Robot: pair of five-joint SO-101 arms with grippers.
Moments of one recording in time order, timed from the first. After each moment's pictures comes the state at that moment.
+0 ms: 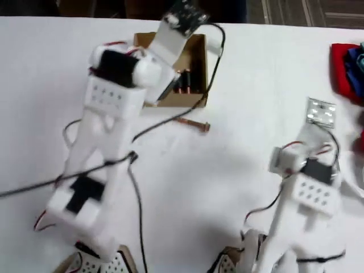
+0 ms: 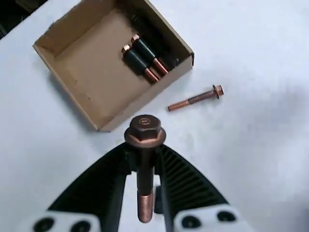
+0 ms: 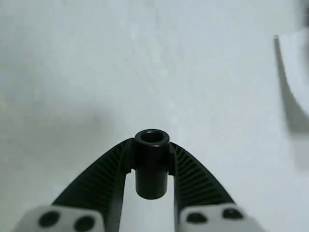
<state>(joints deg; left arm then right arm) 15.2 6.3 -41.4 101.4 -14.6 16.1 -45.8 52.3 61.8 7.0</state>
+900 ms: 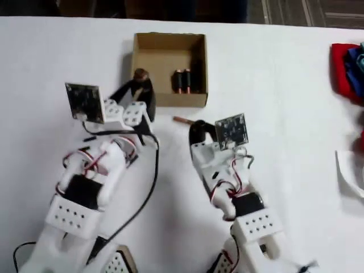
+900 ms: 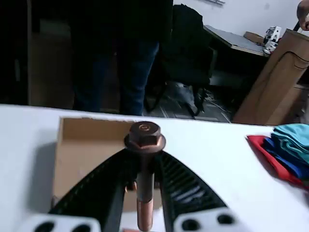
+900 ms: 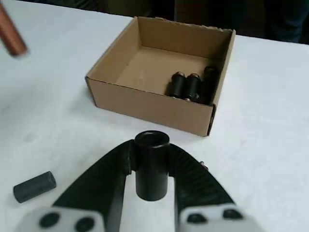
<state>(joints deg) 13.5 -59.7 56.8 20.1 20.1 -23.9 -64.8 80.8 15.3 -0.1</state>
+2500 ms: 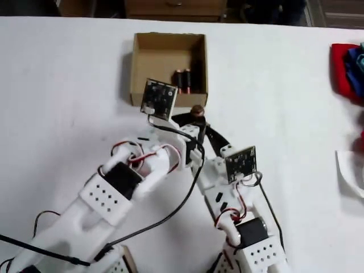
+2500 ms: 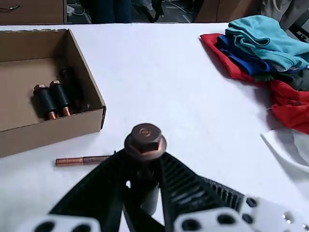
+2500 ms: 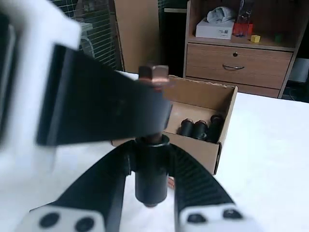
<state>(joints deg) 31.1 -42.8 47.8 31.3 21.4 -25.4 -94.5 96.6 15.0 0.0</state>
